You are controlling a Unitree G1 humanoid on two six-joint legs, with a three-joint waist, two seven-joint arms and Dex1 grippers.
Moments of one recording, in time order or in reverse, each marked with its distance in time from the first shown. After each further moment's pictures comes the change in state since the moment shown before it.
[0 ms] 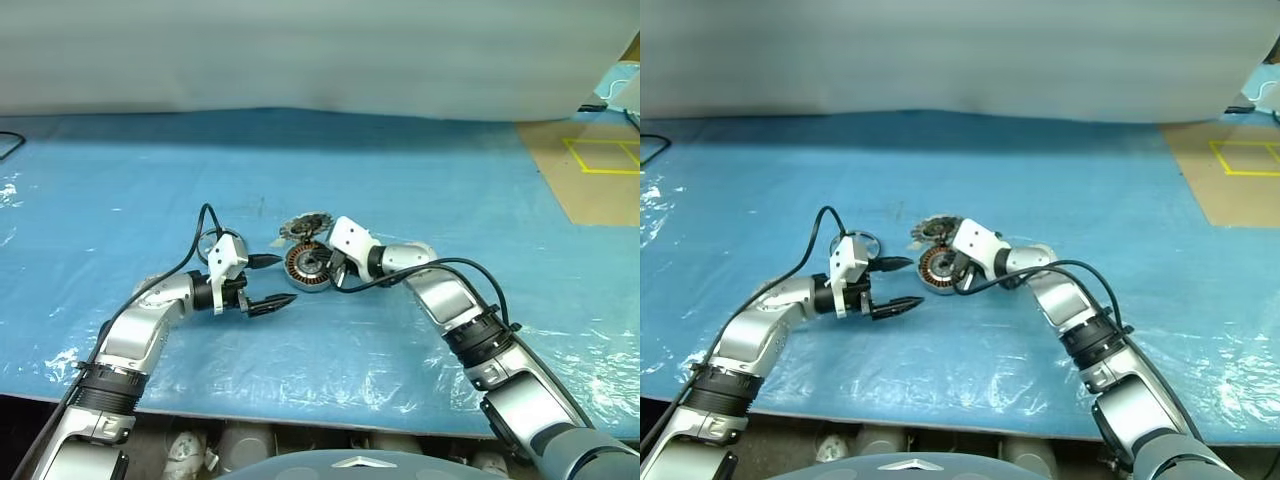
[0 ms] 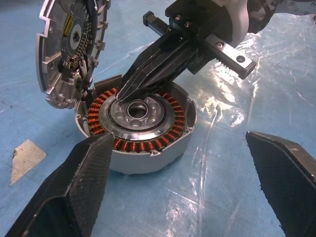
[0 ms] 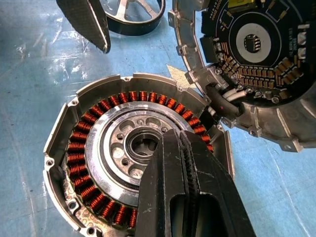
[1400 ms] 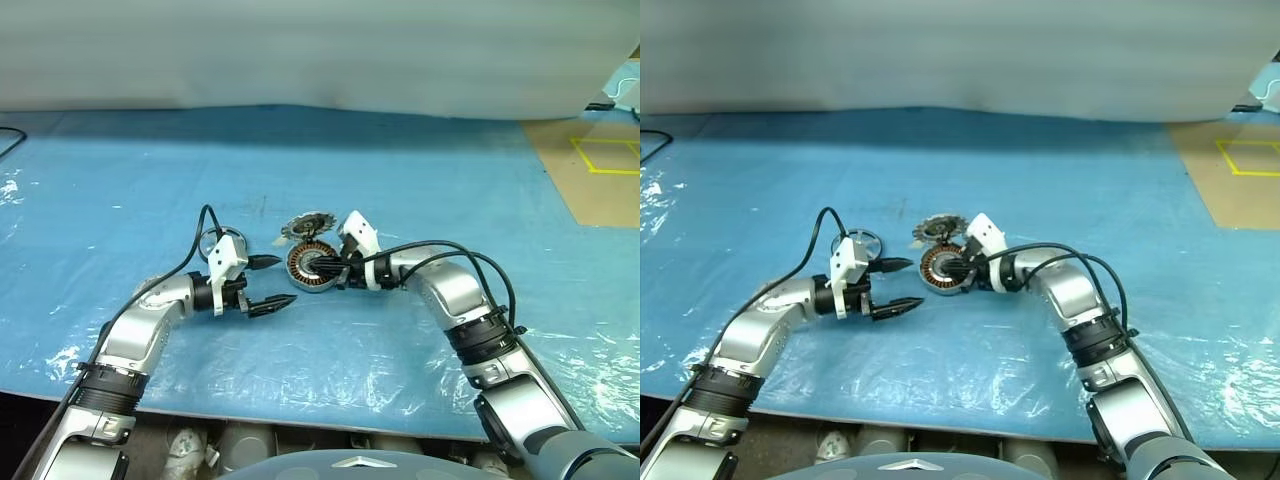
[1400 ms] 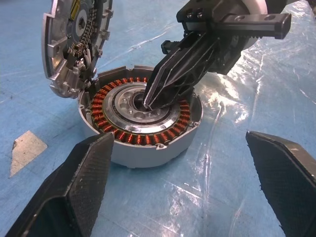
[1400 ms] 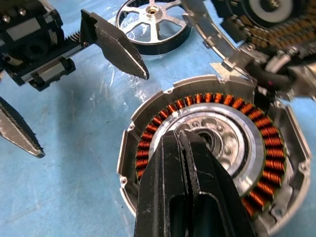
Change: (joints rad) left arm 0.001 -0.002 -0.002 0.008 0.000 -0.003 -0.001; right arm -0.006 0.051 -0.151 -0.034 0.282 0.386 0.103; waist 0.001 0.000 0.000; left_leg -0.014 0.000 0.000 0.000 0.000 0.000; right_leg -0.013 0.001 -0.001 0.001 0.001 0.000
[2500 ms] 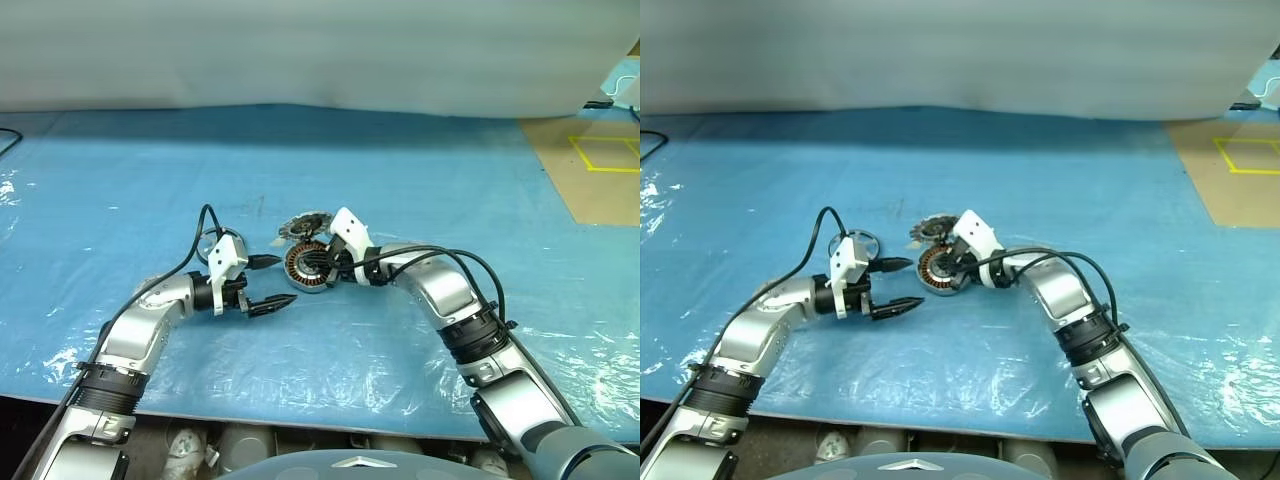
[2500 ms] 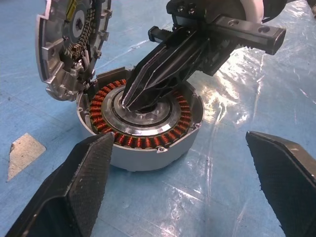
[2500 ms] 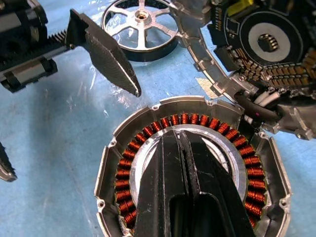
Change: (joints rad) left arm -0.001 0.000 0.000 0.001 0.000 0.000 -0.001; right arm -0.022 0.003 0.106 -0.025 -0.104 -0.141 -0.085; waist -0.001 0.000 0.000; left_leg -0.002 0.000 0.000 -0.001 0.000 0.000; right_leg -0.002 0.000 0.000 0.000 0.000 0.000
